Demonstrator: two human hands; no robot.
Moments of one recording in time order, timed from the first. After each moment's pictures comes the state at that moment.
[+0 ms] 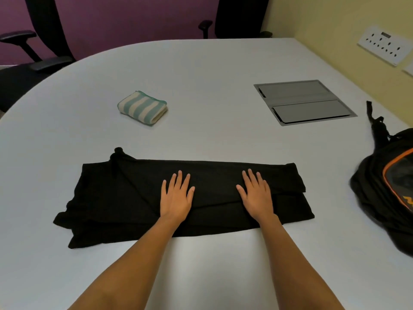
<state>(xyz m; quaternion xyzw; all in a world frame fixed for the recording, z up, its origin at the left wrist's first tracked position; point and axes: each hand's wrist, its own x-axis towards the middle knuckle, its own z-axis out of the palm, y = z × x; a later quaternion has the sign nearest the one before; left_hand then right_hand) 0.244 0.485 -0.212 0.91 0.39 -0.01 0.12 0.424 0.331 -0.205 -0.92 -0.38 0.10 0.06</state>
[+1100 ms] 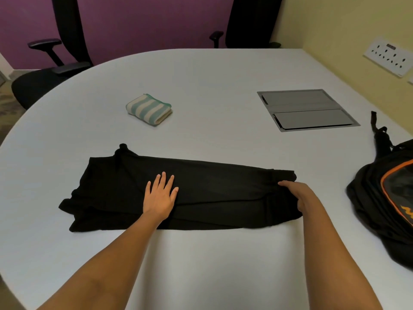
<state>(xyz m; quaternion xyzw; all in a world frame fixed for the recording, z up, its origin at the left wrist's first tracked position) 0.225 0.480 -0.207 0.88 0.45 -0.06 0.11 0.520 0.265 -0.140 -0.84 0.08 0.35 0.40</state>
